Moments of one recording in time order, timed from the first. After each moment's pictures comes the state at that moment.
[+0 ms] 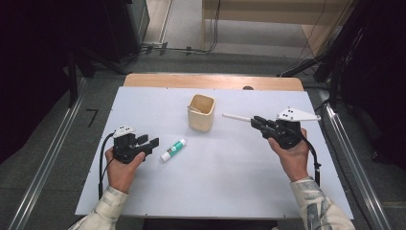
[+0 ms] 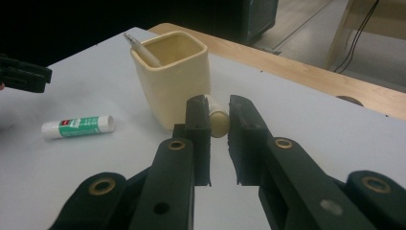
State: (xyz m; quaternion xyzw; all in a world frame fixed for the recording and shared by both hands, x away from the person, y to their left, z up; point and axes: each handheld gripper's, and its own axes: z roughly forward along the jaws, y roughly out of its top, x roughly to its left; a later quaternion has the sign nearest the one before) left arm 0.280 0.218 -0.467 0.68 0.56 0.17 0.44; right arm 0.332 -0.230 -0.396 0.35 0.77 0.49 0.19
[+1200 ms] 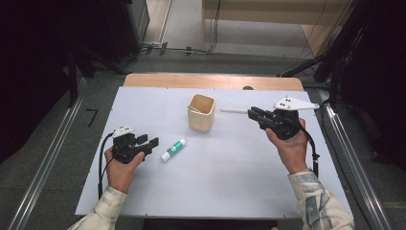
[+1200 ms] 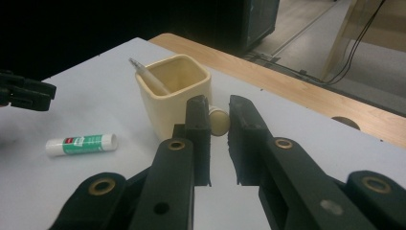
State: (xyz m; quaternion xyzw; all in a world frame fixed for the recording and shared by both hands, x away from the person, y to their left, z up) left arm 0.280 0.219 -0.467 0.68 0.56 0.17 0.44; right arm 0.341 -0.215 -0.368 0.34 0.78 0.49 0.19
